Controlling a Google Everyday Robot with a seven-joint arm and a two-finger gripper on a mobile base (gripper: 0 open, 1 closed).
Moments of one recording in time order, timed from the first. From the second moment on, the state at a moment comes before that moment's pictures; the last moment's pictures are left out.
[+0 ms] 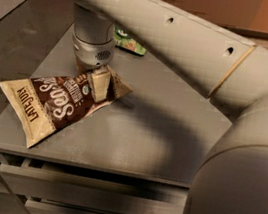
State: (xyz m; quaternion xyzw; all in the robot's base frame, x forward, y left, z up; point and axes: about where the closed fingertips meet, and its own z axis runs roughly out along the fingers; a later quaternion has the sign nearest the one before) arm 0.559 0.111 0.849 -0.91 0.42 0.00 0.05
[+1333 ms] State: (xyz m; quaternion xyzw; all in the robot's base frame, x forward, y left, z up) arm 0.551 0.081 1.002 -0.89 0.42 -0.02 0.16
